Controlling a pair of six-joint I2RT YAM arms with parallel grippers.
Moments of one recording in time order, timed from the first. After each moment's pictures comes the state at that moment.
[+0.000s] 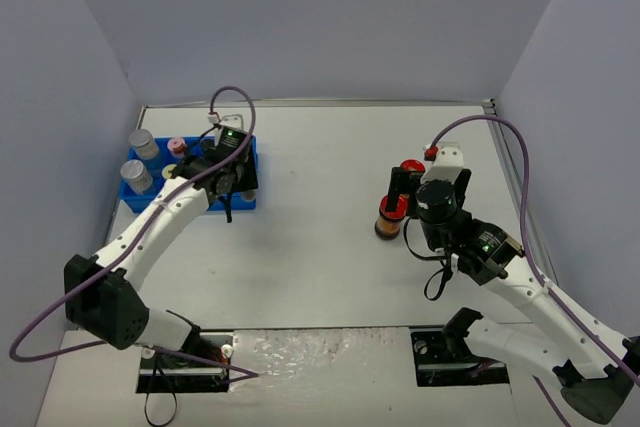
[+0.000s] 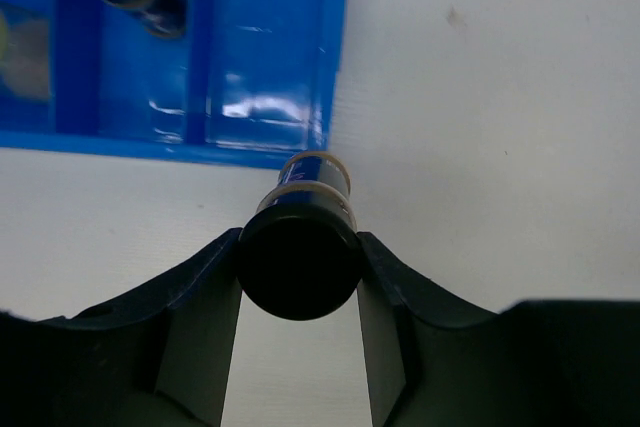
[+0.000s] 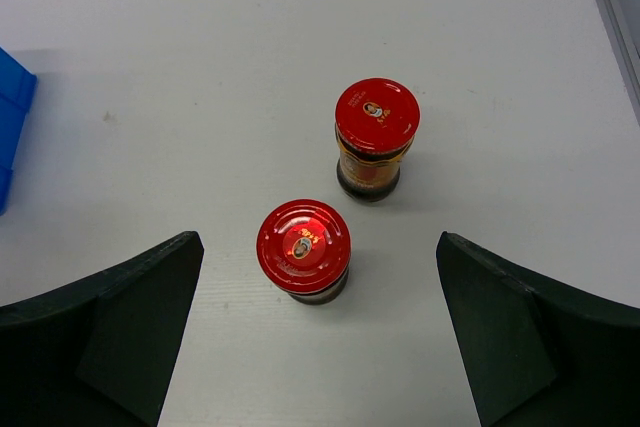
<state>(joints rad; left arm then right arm) -0.46 1.41 1.28 -0.74 -0.33 -0.48 0.73 0.87 0.92 -0.50 0.66 0.36</state>
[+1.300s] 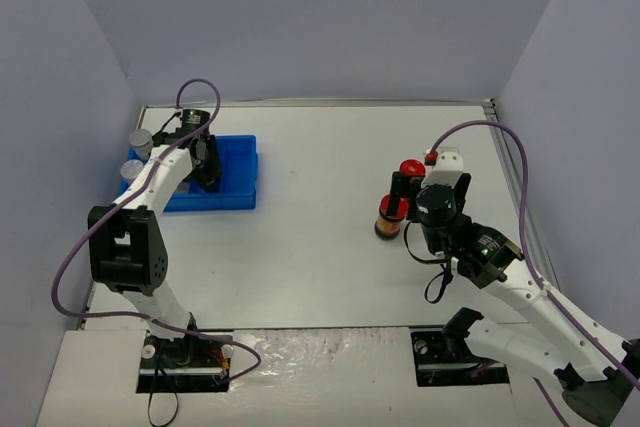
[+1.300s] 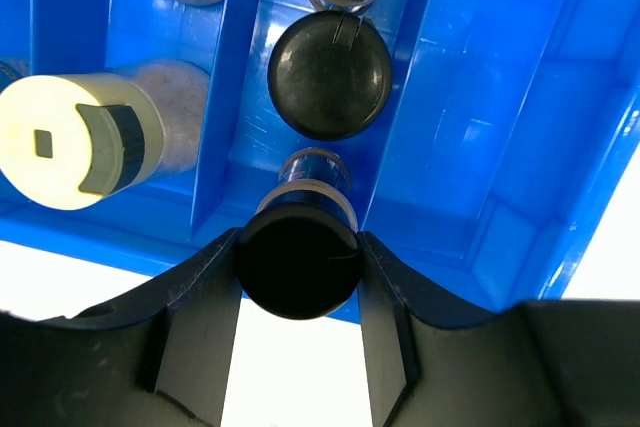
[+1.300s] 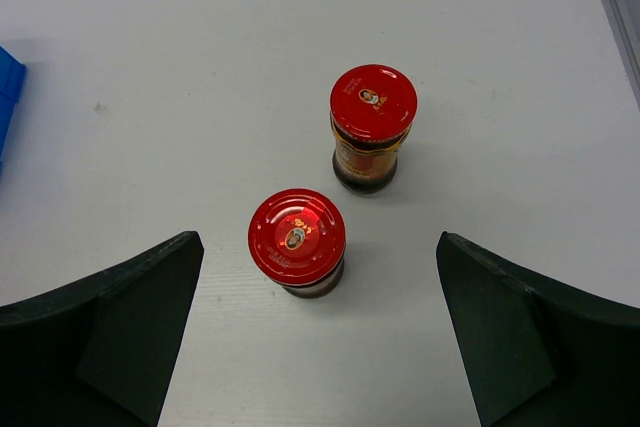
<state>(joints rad) -0.10 1.69 1.40 -0.71 -0.20 -0.31 0.72 0.85 0.88 -0.49 0.65 0.37</state>
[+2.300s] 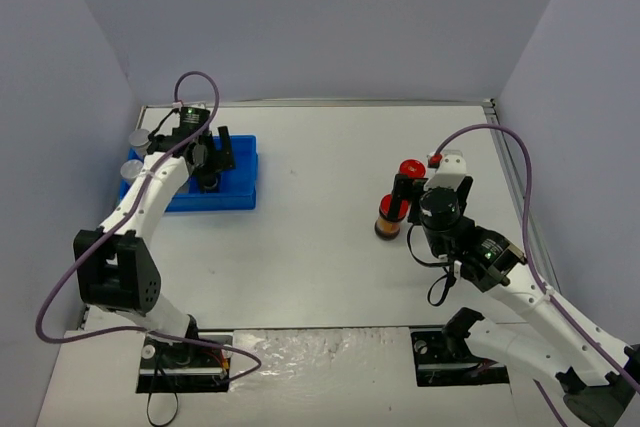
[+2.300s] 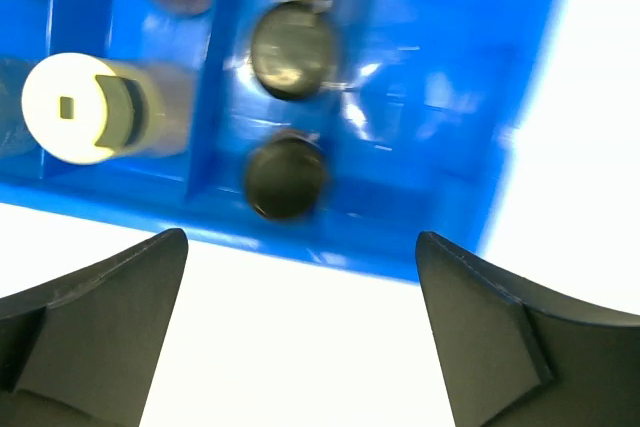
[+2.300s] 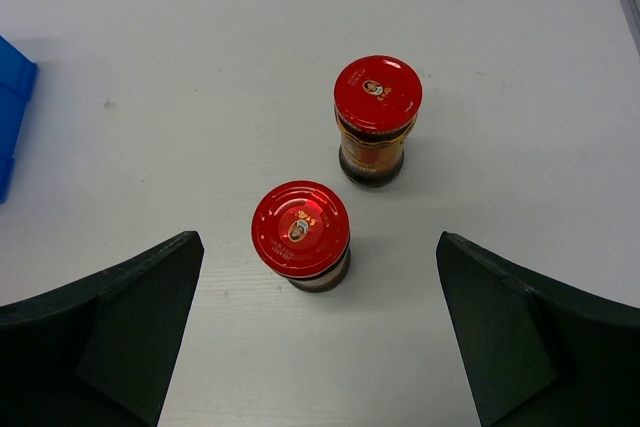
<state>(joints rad) -0.13 1.59 1.38 -0.73 -0.19 -0.33 0.72 0.82 0.85 -0.49 0.63 0.39</state>
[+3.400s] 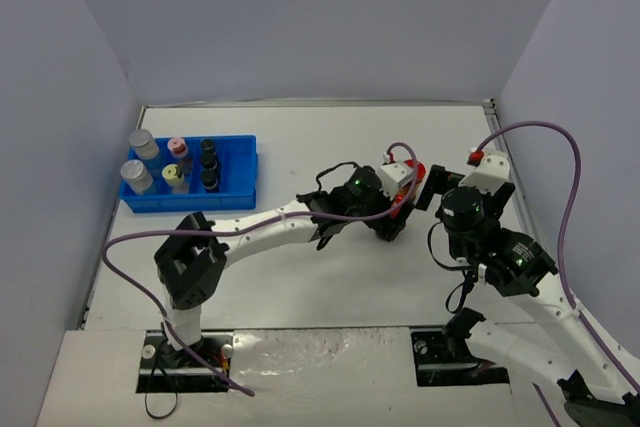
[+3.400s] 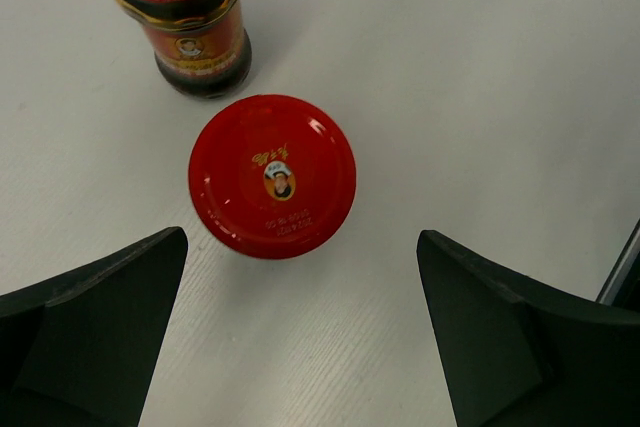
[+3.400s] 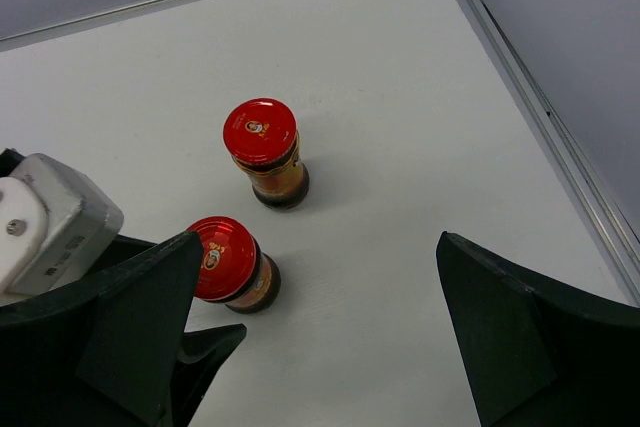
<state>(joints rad) -1.02 1.84 1.44 -0.12 0.03 -0.17 0.69 0.77 1.00 -0.73 0.85 0.49</state>
